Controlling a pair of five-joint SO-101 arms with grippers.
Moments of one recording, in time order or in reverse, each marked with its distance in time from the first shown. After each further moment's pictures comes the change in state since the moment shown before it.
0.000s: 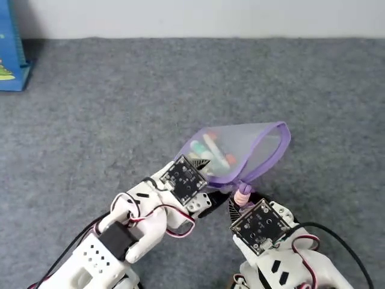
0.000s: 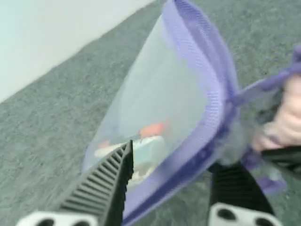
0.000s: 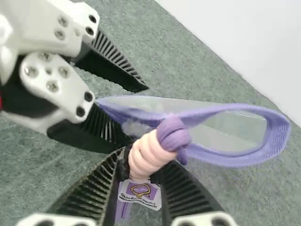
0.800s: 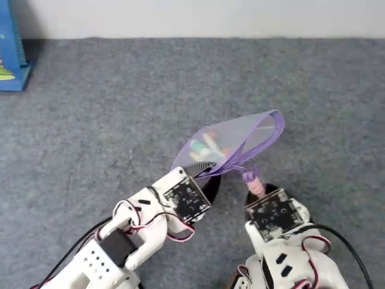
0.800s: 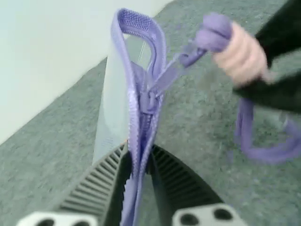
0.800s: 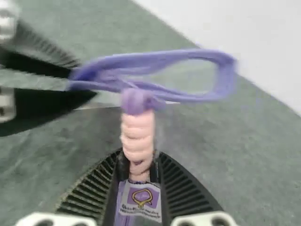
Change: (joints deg) left arm 0.3 -6.0 5.0 -2.4 -6.7; right arm 15.8 -0.1 0.0 -1.9 0.0
